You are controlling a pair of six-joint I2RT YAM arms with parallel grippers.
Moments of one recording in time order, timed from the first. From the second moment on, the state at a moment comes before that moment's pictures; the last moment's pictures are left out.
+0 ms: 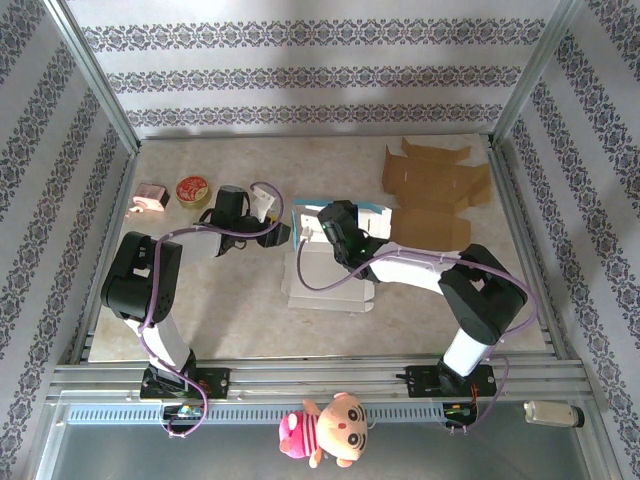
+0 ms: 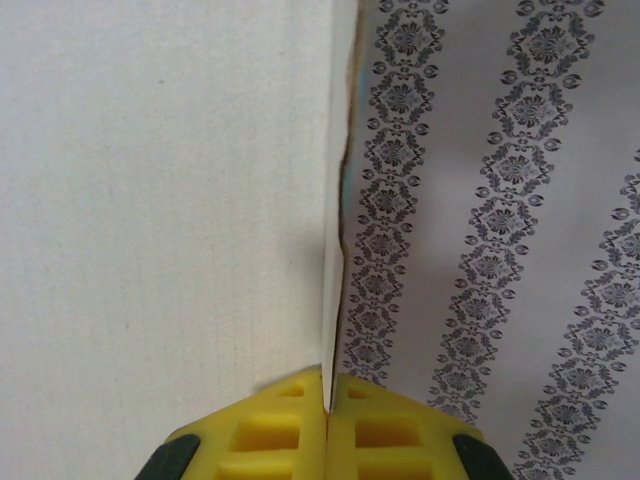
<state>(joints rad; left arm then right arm) -0.24 1.75 0.88 0.14 0.61 0.06 0.78 1.70 0.93 0.26 0.69 -1.25</state>
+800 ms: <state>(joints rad) -0.25 1.78 0.89 0.18 0.75 0.02 0.78 1.73 0.85 0.44 0.70 -1.34</state>
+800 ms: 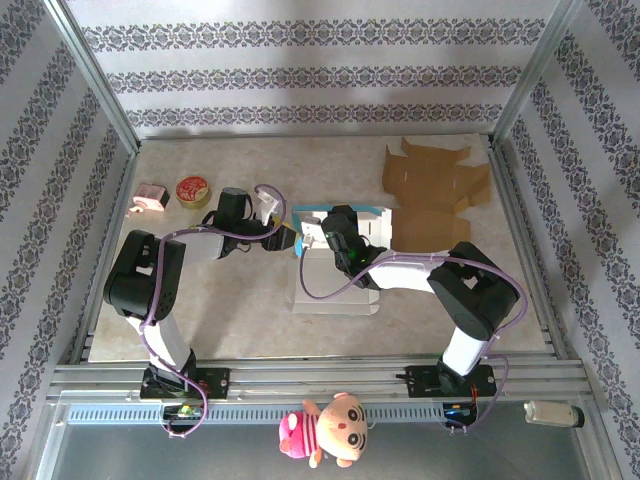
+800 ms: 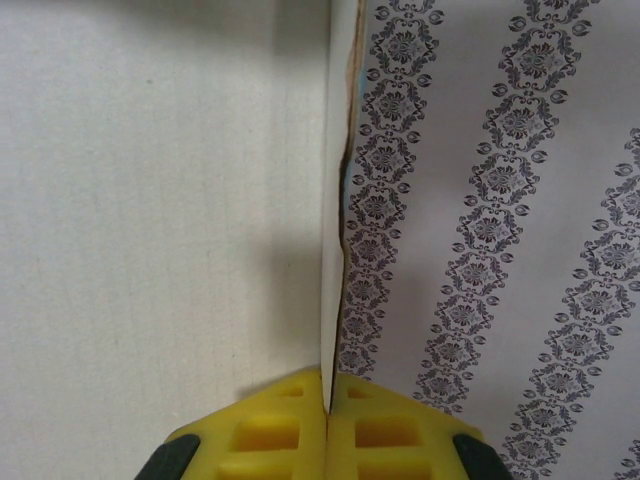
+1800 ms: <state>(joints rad) -0.37 1.87 1.00 0.24 0.36 0.01 0.79 1.72 0.87 0.37 0.70 -1.23</state>
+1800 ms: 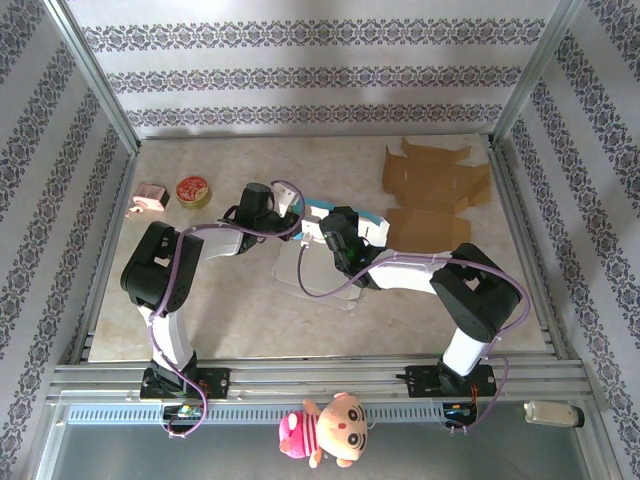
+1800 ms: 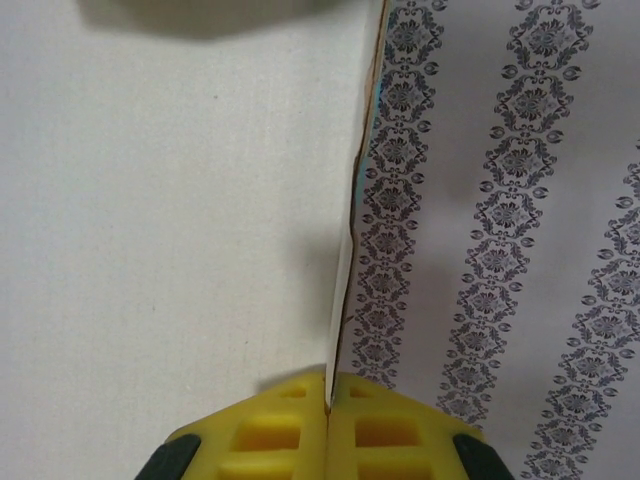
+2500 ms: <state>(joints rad) -0.35 1.86 1.03 0.07 0.47 0.08 0.80 1.70 0.88 0.33 0.68 -1.21</state>
